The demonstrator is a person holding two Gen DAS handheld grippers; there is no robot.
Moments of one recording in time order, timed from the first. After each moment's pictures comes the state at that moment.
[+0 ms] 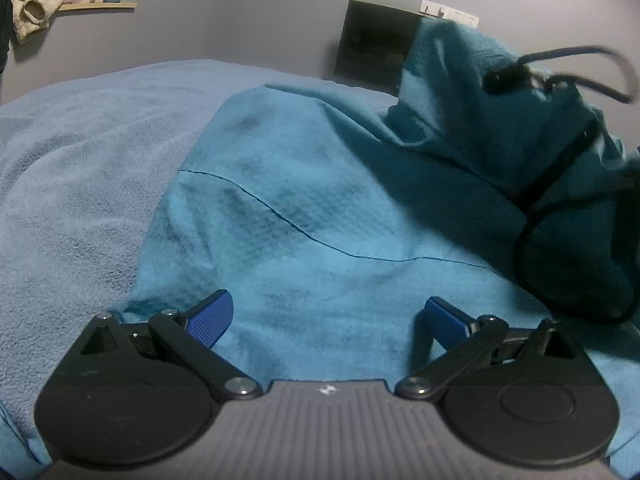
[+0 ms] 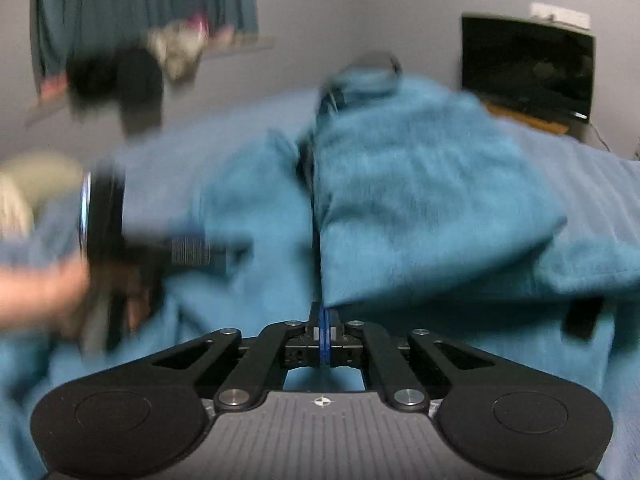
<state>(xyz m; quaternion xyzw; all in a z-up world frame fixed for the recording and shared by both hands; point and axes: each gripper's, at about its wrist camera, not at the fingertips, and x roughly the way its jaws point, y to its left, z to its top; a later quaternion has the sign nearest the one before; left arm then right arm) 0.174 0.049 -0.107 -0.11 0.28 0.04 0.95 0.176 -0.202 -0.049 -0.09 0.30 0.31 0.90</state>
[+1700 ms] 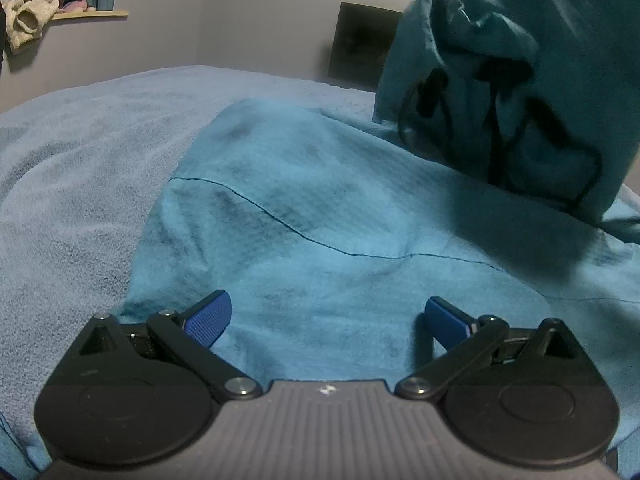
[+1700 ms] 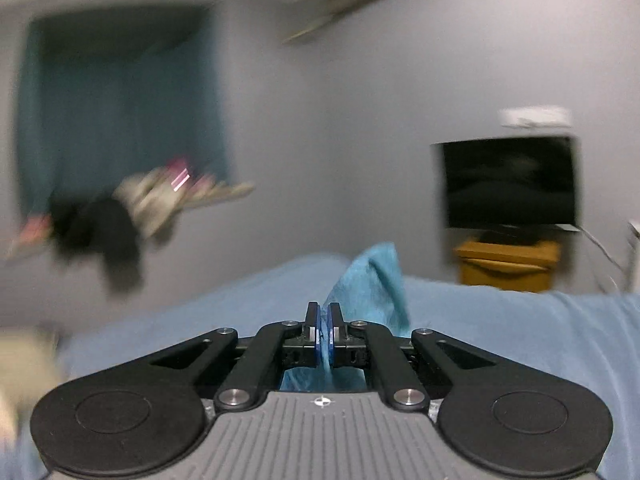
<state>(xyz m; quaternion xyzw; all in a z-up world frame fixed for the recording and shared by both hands) 0.172 0.045 -0.109 -0.10 0.27 0.04 0.96 0.283 -0.181 0.124 -0.02 0.11 0.35 0.93</state>
